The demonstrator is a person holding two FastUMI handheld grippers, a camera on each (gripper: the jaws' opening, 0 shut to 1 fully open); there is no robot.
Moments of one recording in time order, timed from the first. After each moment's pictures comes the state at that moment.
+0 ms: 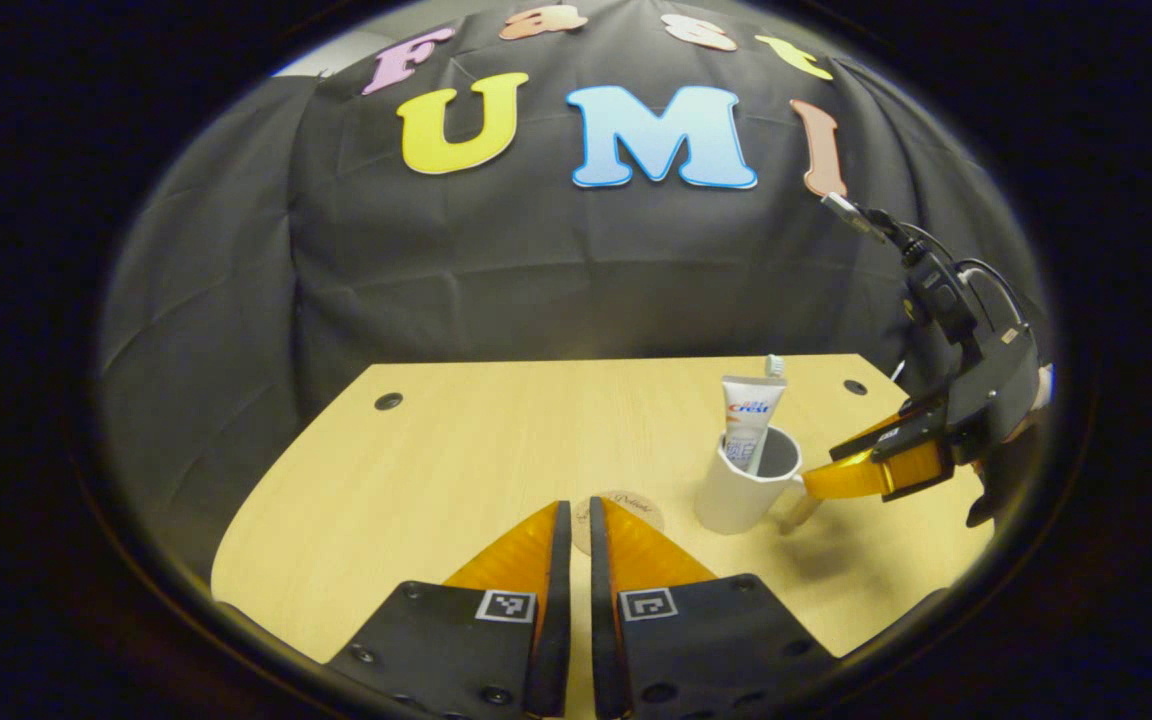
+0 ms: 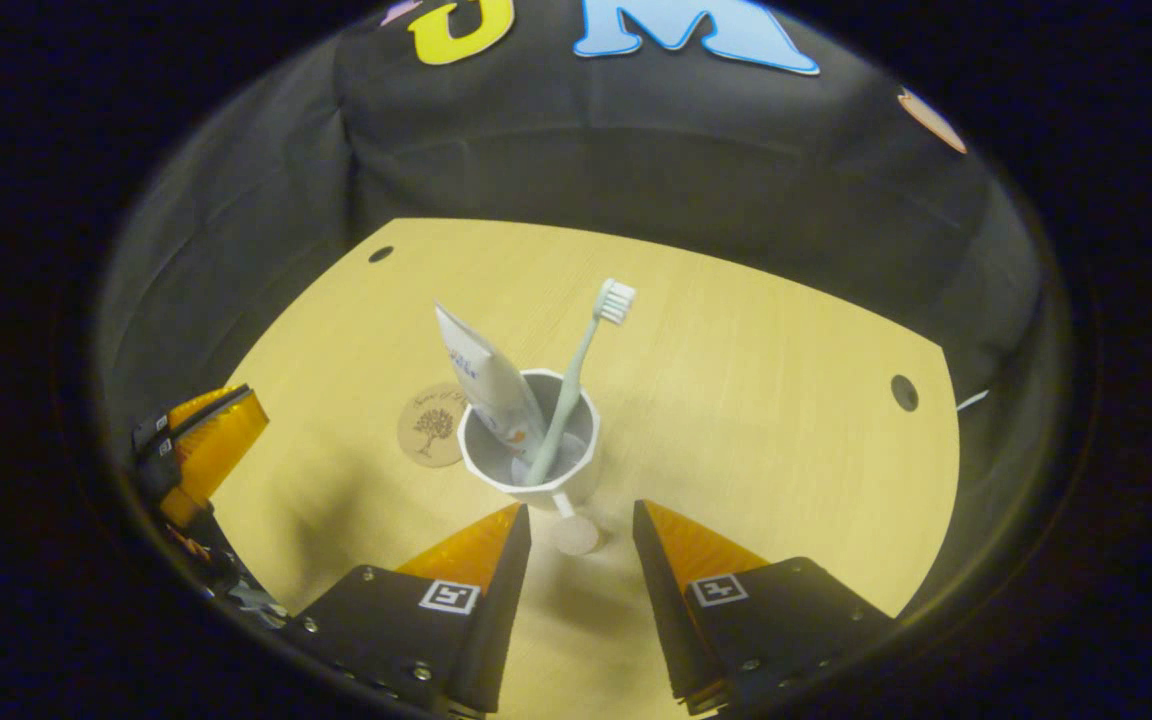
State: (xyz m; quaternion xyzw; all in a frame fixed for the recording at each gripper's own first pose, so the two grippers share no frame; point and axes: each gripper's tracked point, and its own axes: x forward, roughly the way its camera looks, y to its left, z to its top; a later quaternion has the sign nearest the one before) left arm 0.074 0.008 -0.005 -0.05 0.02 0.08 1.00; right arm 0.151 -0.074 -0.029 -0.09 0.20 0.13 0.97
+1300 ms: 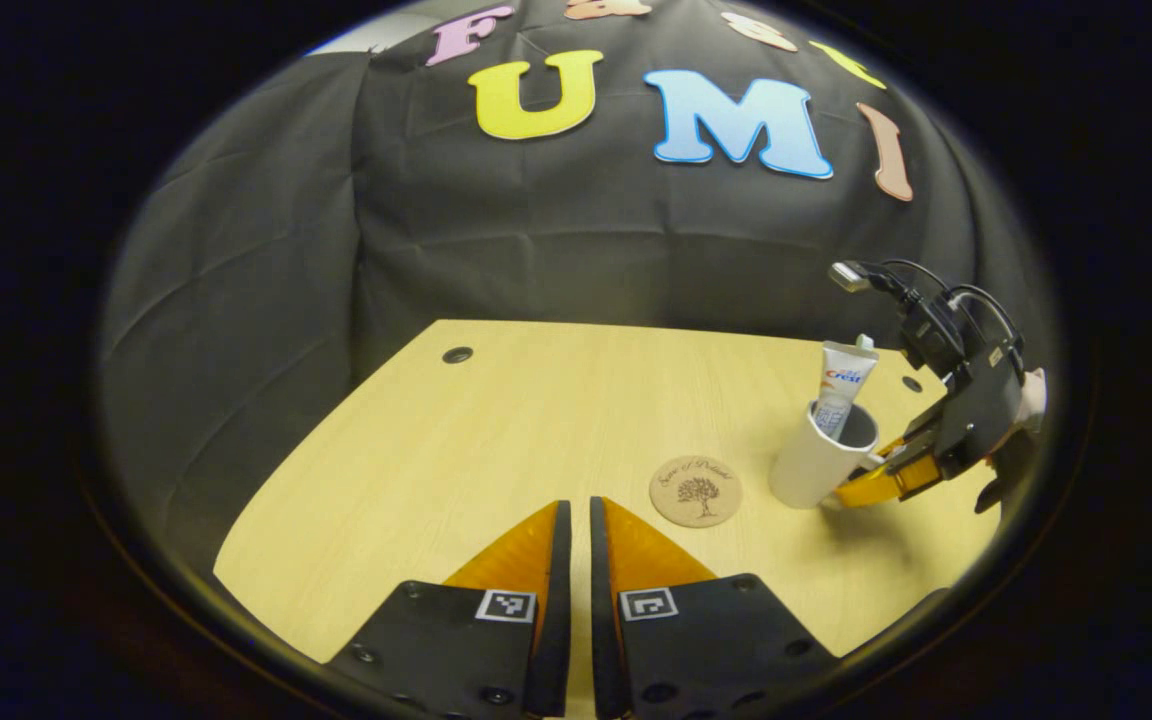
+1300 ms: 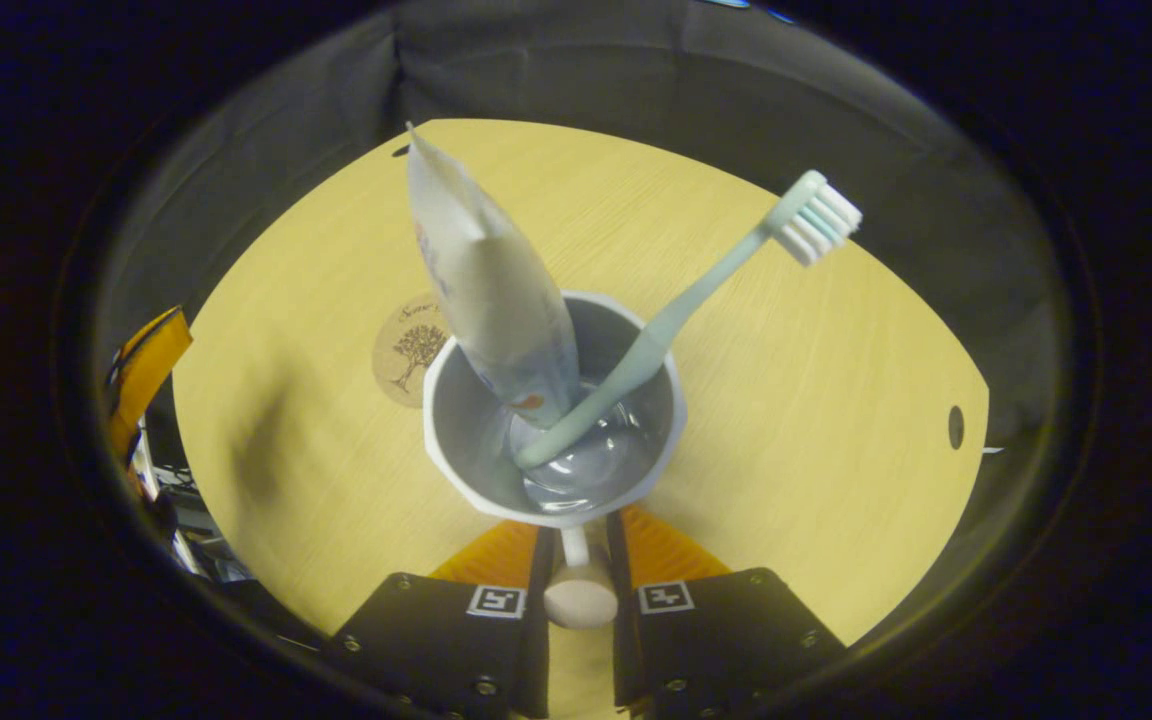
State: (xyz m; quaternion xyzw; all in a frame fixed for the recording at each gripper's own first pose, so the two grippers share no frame) left arm 0.056 0.061 -0.039 -0.09 0.05 0.15 0.98; right arm 0.190 -0.062 -0.074 -0.17 0.30 0.15 0.93
